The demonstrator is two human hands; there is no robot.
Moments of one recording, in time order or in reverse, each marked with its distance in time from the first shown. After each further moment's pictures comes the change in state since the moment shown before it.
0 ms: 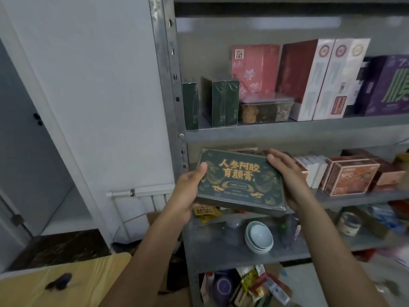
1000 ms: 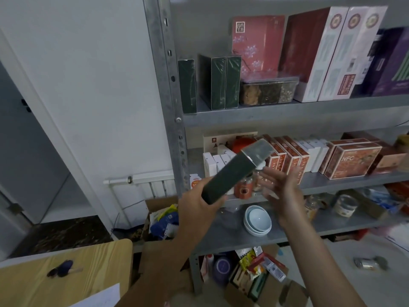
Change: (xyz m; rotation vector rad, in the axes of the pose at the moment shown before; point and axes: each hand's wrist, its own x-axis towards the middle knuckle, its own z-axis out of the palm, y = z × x) left_hand -0.012 -0.075 0.006 0.655 0.224 0.450; right_hand -0.042 0.051 0.013 -0.034 0.245 0.184
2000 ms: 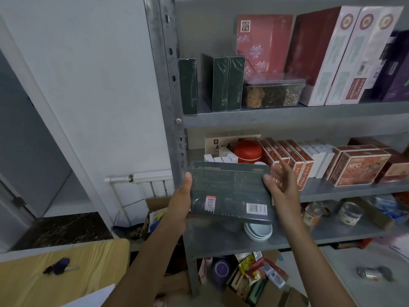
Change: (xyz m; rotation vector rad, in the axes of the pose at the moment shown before) left_hand 0.042 -0.023 -0.001 -0.551 -0.099 -0.688; right_hand 0.026 0.015 -0.007 -0.257 -0.065 -0.340
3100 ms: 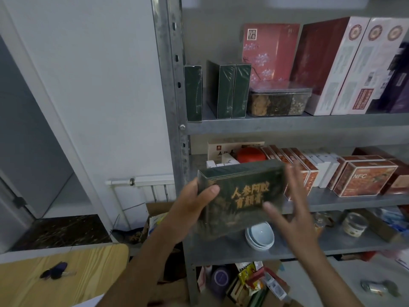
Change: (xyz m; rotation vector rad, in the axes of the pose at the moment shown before) left_hand -0.039 0.031 -0.003 0.035 -0.470 0.470; right_hand -0.029 -0.021 -0.013 -0.305 -0.134 -0.438
